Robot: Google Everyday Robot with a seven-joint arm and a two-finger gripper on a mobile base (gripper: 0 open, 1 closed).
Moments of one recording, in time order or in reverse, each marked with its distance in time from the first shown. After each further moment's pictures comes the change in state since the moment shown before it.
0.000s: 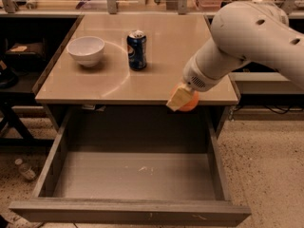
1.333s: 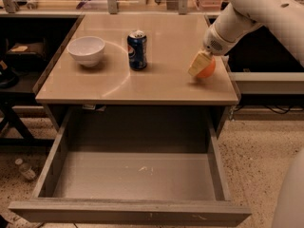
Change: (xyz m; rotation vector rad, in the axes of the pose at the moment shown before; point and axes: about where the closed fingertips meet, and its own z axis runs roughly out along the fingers) arm 0.003 -0.149 0.002 0.056 0.026 0.028
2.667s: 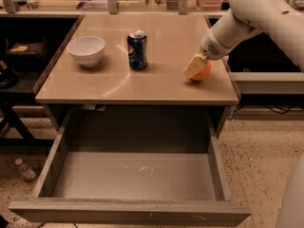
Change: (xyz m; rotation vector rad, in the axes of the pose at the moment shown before) arm -0.003 0.009 0.014 -0.044 -0.063 0.026
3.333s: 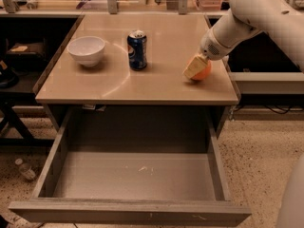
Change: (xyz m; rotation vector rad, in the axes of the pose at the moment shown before) arm 0.000 0.000 0.000 0.000 0.000 0.000
